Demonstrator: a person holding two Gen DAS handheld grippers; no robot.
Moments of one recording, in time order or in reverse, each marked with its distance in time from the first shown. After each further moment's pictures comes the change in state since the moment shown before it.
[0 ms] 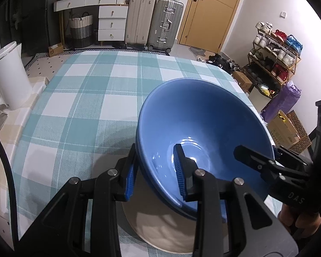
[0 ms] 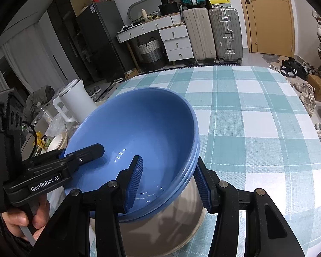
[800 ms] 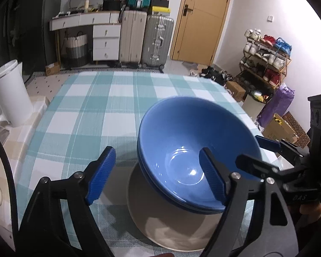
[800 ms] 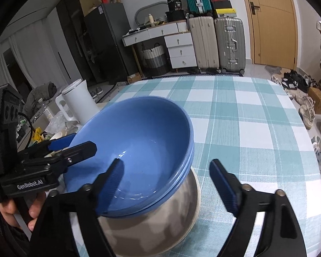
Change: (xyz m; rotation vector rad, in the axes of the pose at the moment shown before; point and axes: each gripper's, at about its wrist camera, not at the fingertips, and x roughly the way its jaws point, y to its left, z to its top) left arm -0.040 0.004 -0.007 0.068 -0.145 -0.036; right arm -0.014 0.000 -0.004 -0.083 -0.064 -0.012
